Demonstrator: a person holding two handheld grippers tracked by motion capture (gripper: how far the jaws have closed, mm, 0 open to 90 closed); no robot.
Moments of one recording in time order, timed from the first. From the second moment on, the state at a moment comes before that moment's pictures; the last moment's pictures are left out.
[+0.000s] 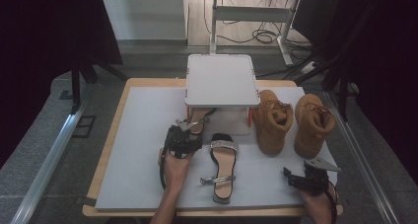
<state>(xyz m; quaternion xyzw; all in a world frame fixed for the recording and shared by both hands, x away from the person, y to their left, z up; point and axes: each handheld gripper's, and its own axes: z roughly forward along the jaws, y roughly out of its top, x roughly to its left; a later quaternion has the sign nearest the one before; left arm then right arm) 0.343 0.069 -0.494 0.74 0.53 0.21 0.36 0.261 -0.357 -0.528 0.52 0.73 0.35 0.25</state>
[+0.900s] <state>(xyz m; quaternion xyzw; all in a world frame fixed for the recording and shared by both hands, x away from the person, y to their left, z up) 0.334 0.074 -0.497 0.77 0.48 0.19 0.37 0.261 -0.357 -0.528 0.52 0.73 0.35 0.25</state>
